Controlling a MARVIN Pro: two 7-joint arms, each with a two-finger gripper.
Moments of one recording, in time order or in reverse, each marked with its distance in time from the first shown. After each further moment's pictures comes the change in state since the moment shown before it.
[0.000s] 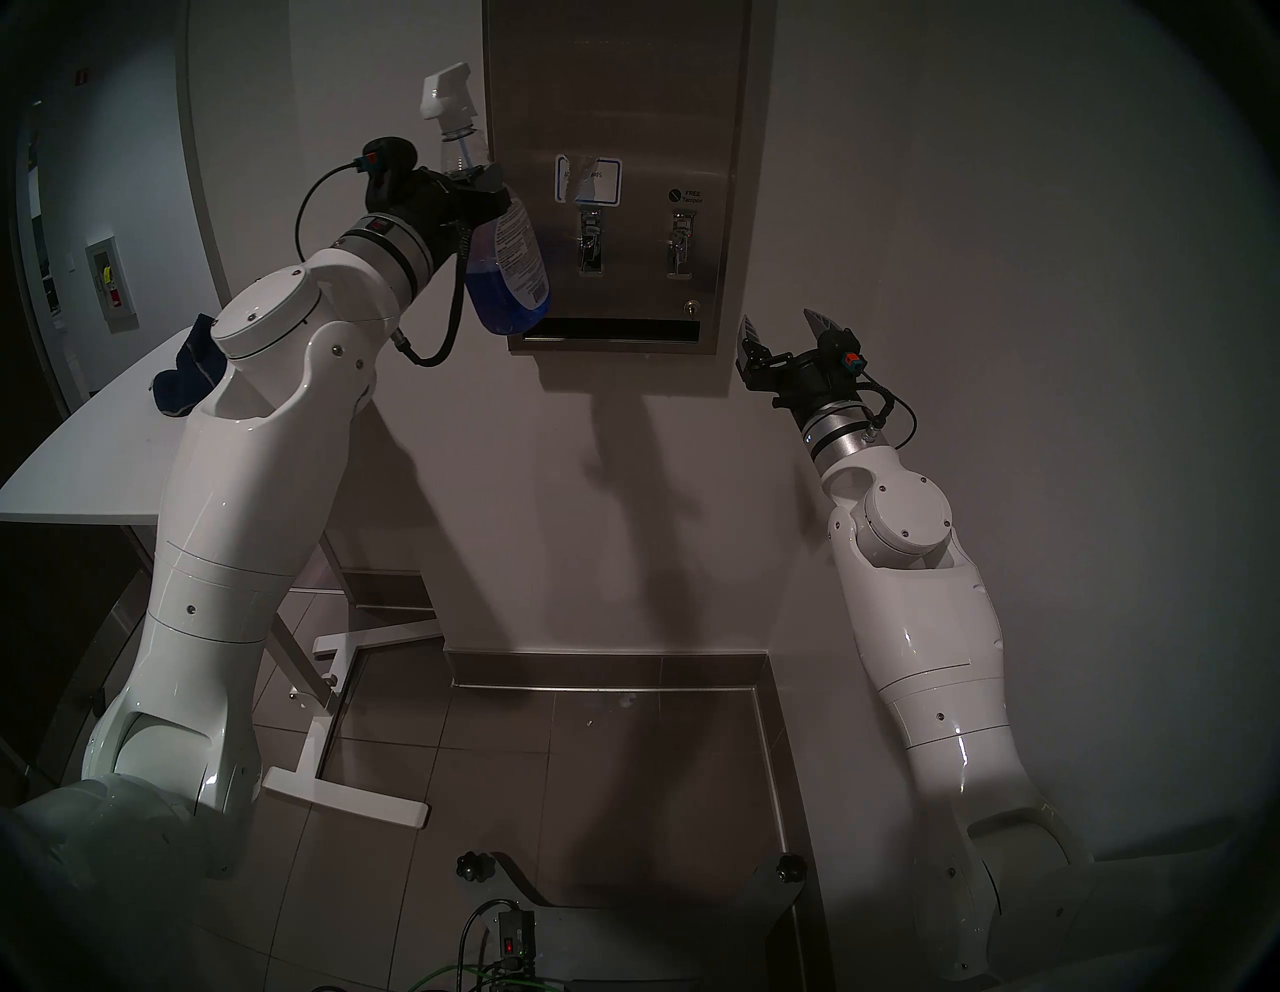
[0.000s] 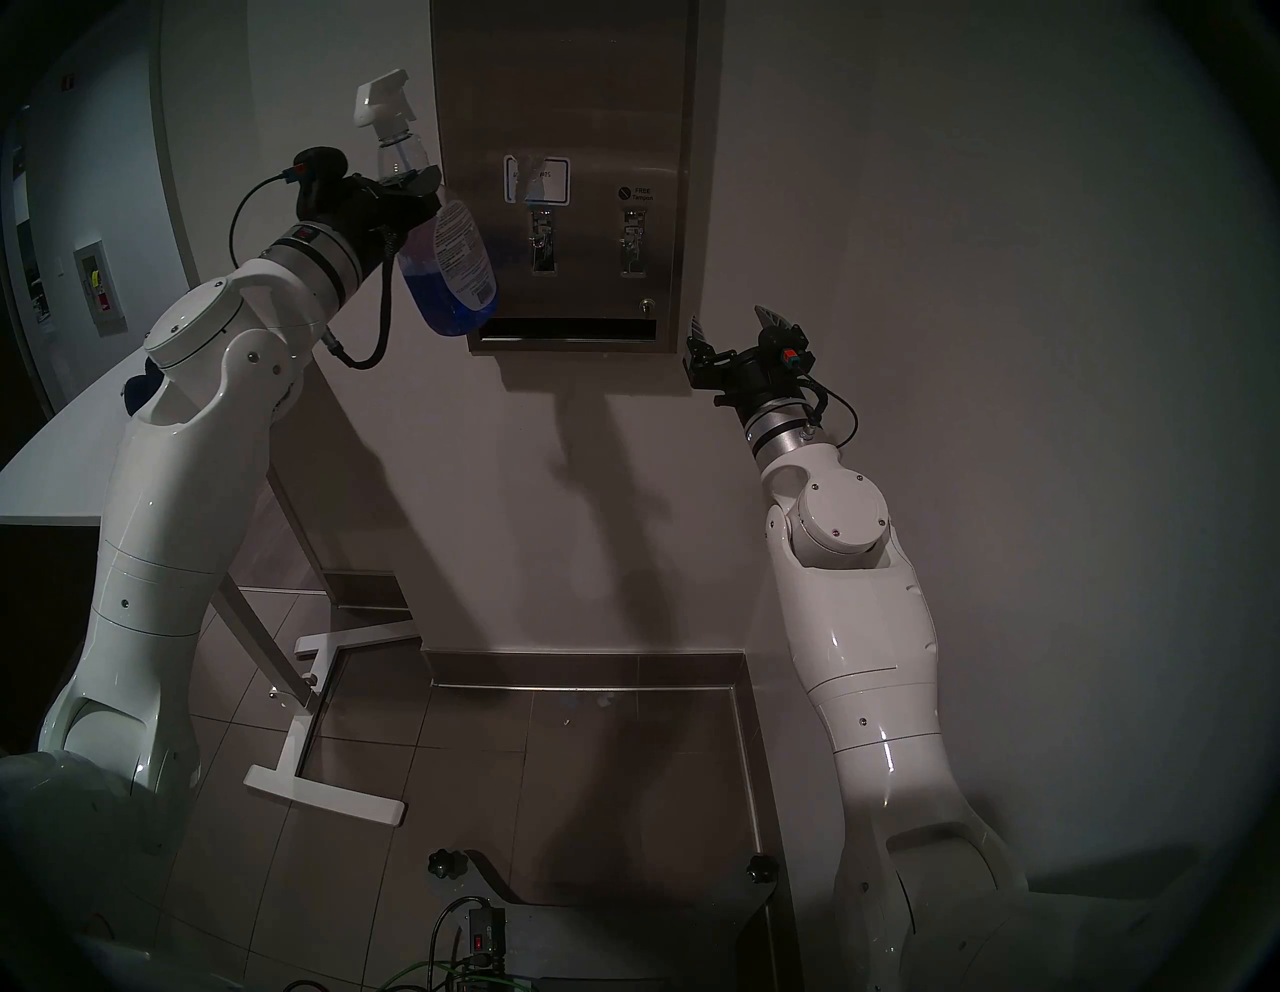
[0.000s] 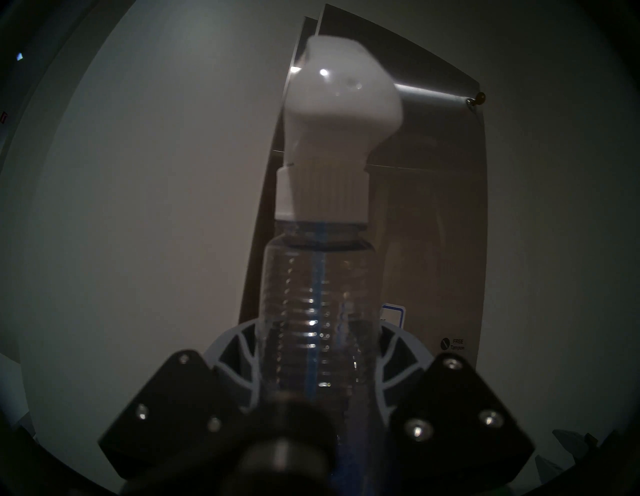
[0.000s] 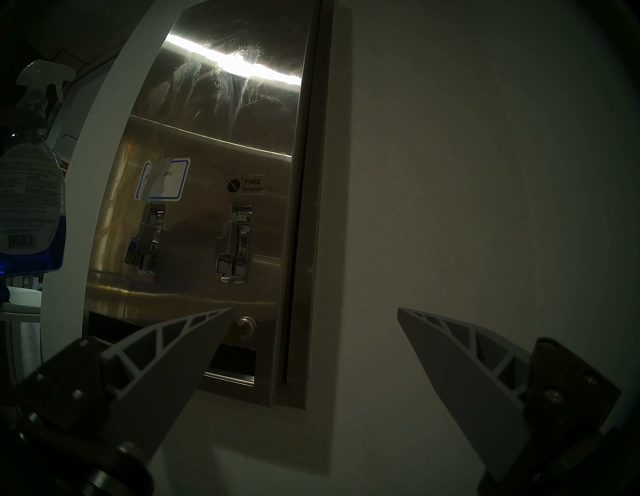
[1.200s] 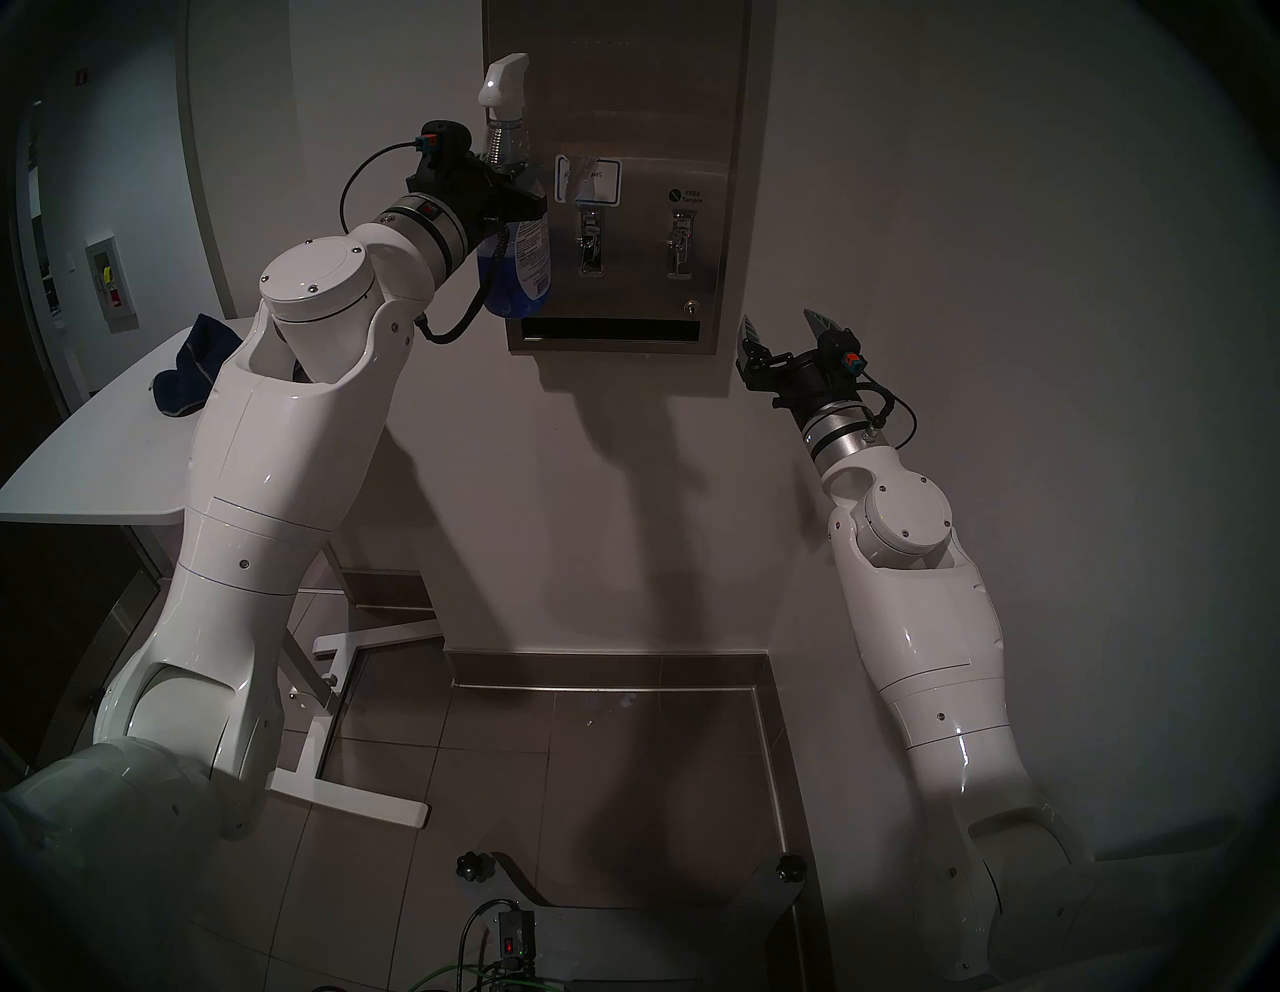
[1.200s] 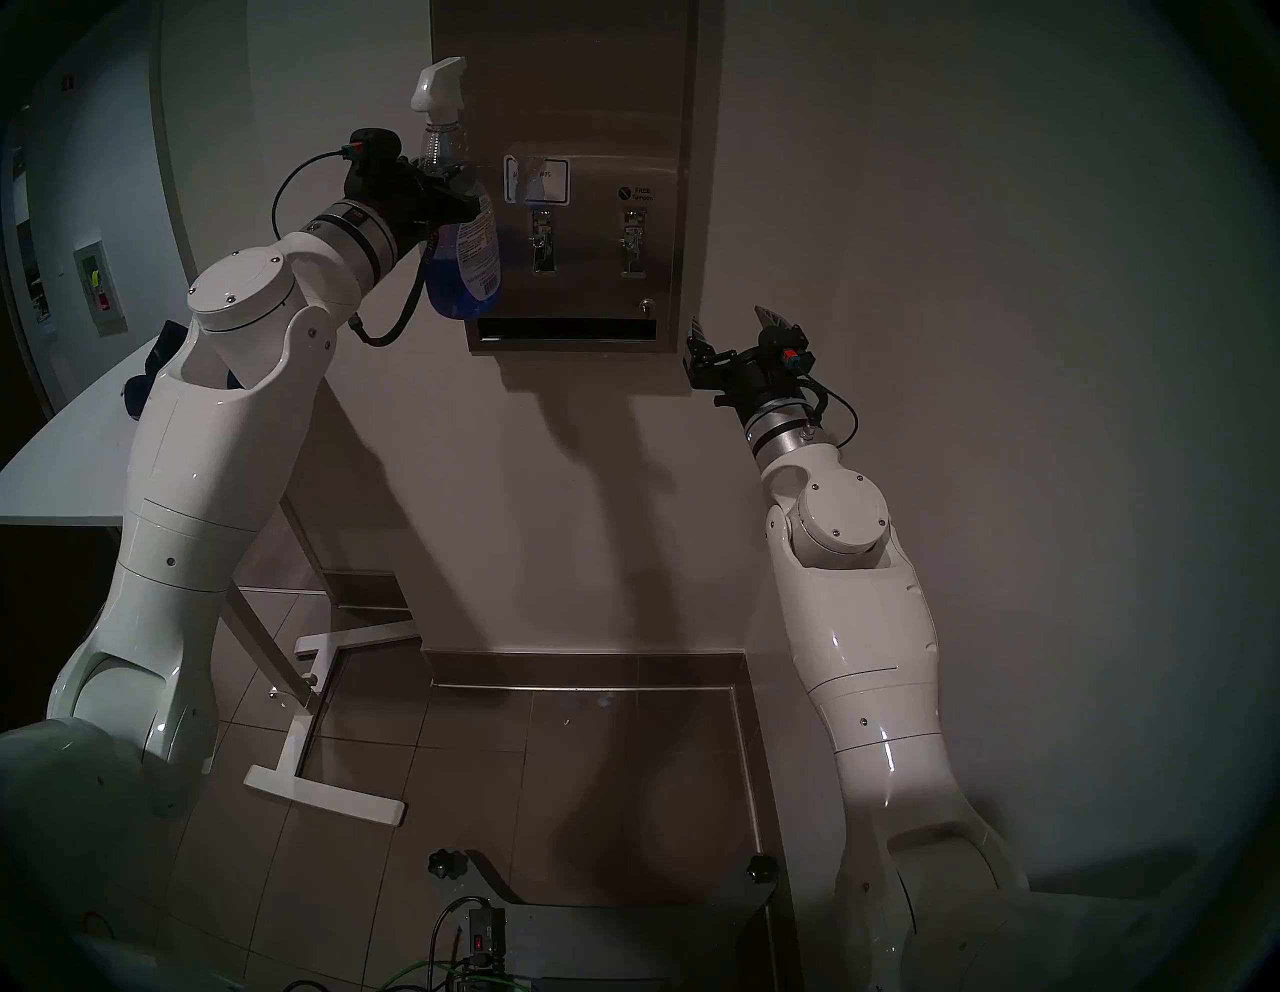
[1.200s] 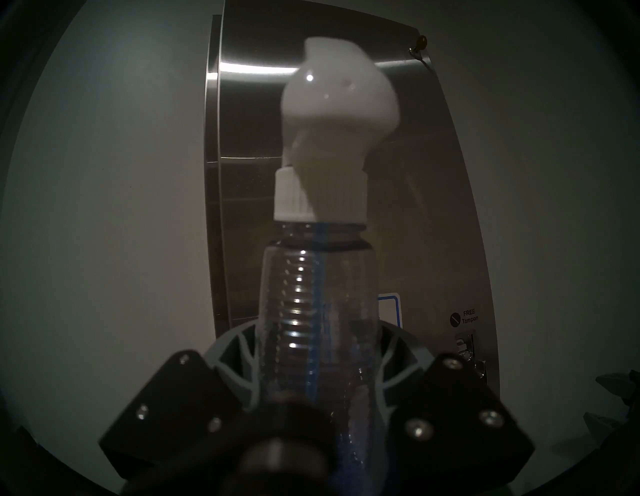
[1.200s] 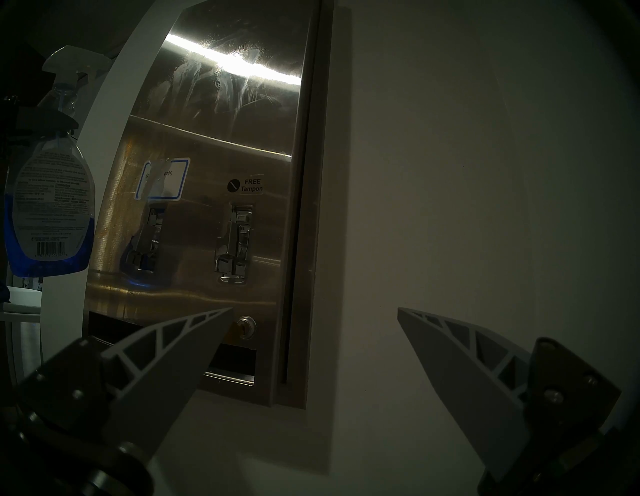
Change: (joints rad) left arm -0.125 -0.061 0.049 0.141 0.287 0.001 -0.150; right arm 0.000 0.003 -0.002 0.000 0.003 0.000 -0.002
